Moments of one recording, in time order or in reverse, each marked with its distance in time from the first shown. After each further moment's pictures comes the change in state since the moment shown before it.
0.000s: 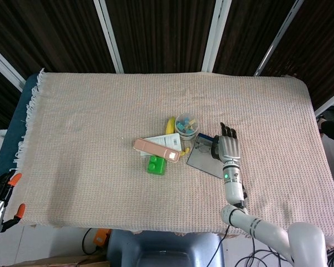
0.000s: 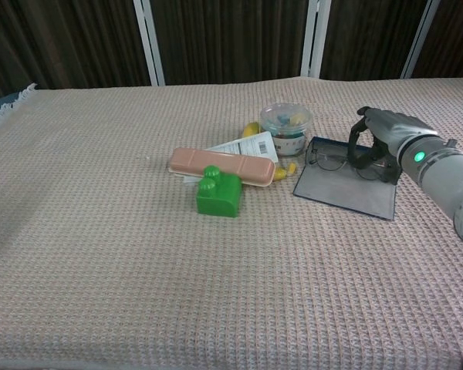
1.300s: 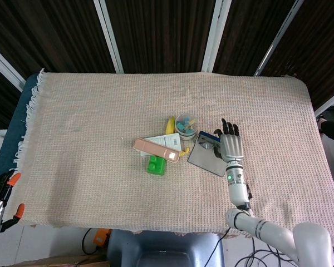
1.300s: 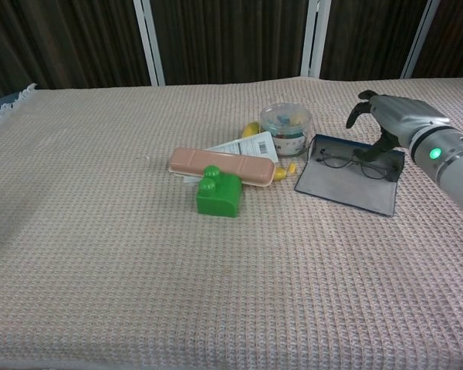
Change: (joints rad) left arm 0.000 0.001 -0.001 -0.001 -0.004 0.002 -0.006; right arm -0.034 0.058 -0.067 -0.064 -0.129 0.079 0.031
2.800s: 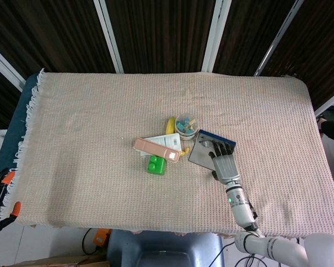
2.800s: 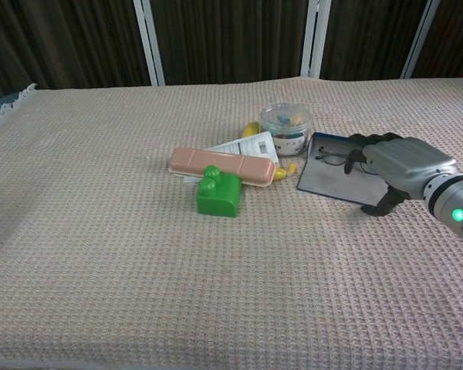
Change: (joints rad) left arm 0.010 -0.010 -0.016 -0.003 -0.024 0.021 0.023; right arm -0.118 0.046 -0.160 -0.146 -0.125 0.027 -0.202
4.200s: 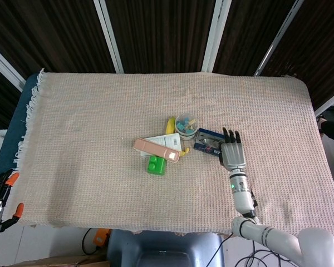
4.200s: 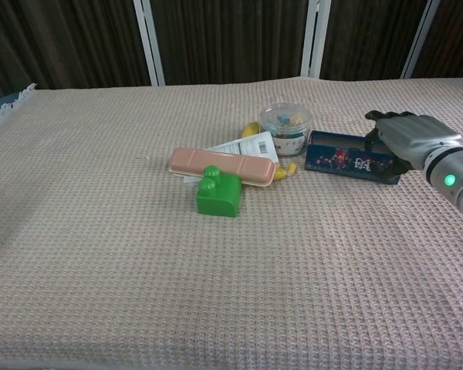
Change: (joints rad) left arm -0.004 0.001 0.010 0.002 0.022 -0.009 -0.007; right arm 0.061 -0.034 0.099 0.137 0.091 -0.027 0.047
